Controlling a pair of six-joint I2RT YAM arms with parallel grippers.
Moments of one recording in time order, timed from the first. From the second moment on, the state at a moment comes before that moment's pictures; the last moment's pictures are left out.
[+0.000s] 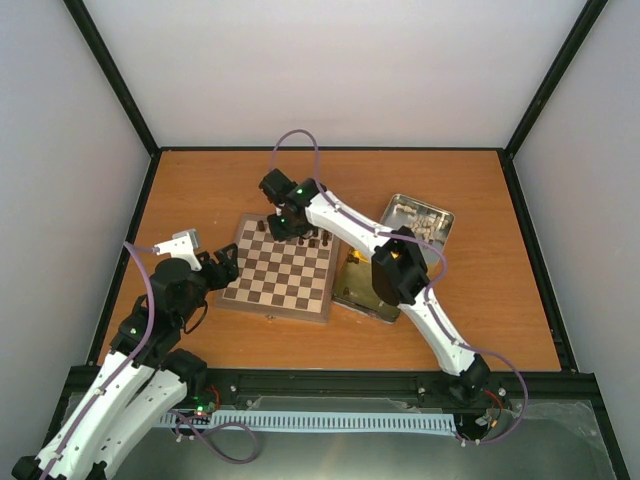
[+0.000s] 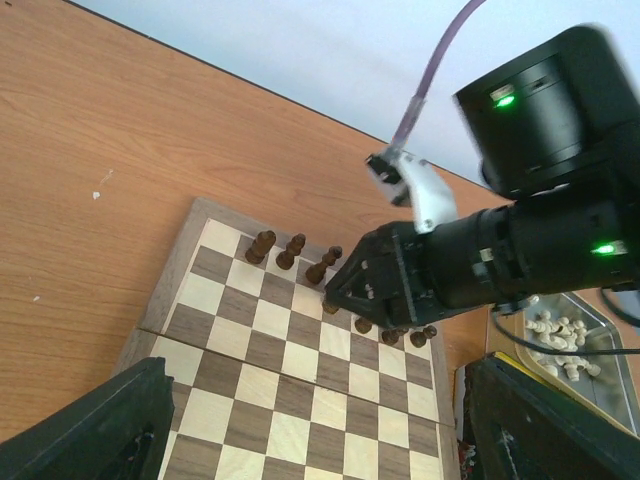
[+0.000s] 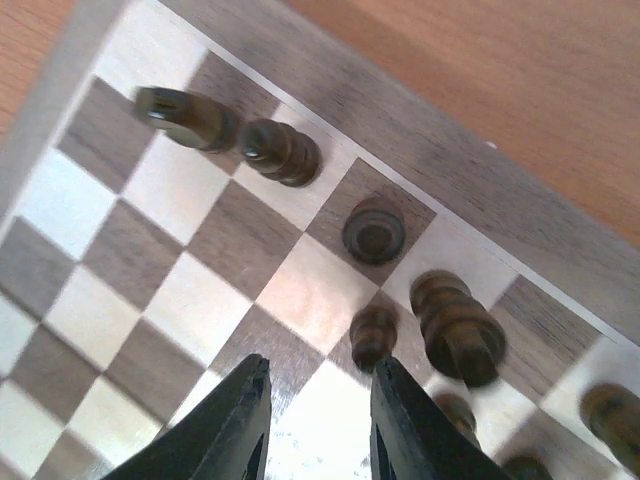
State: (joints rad) left arm -0.45 0.47 0.59 -0.50 -0.20 -0.61; right arm 0.83 2.48 2.35 -1.05 -0.02 0.39
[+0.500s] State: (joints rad) left arm -0.45 0.58 0.59 -0.45 -0.11 -0.61; right arm 0.82 2.04 1.85 -0.87 0.07 0.41
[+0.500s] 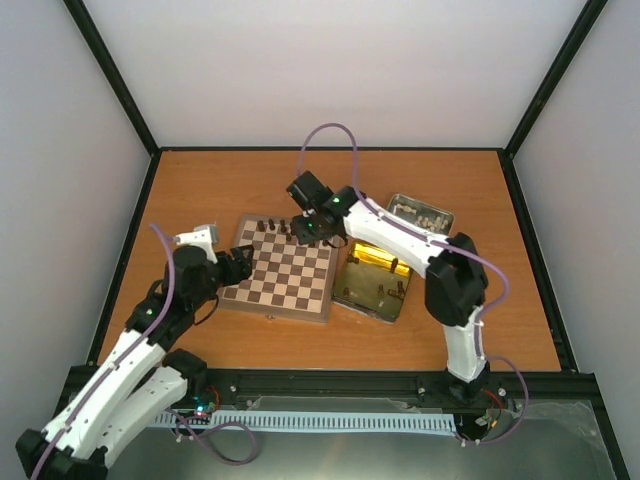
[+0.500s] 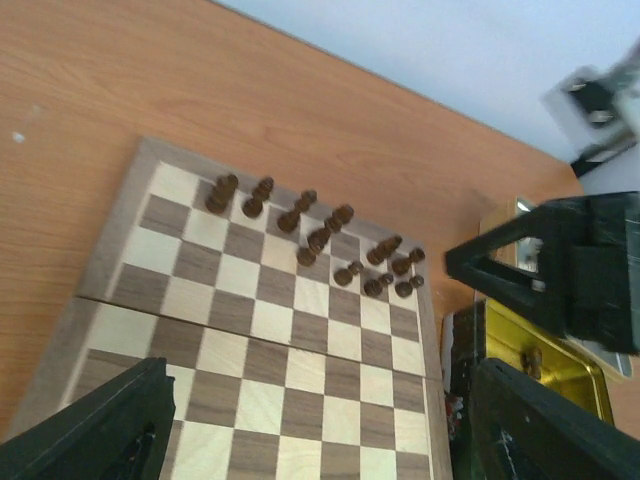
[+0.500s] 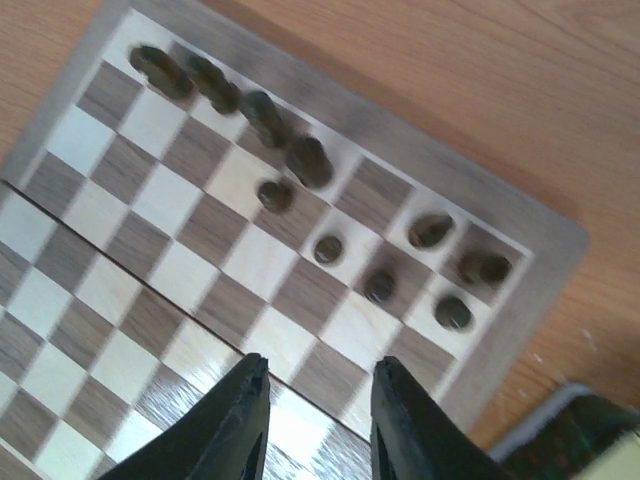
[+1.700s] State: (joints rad) left arm -0.45 1.77 1.10 -0.30 0.00 -0.49; right arm 0.71 1.34 0.93 -0.52 0.12 0.55
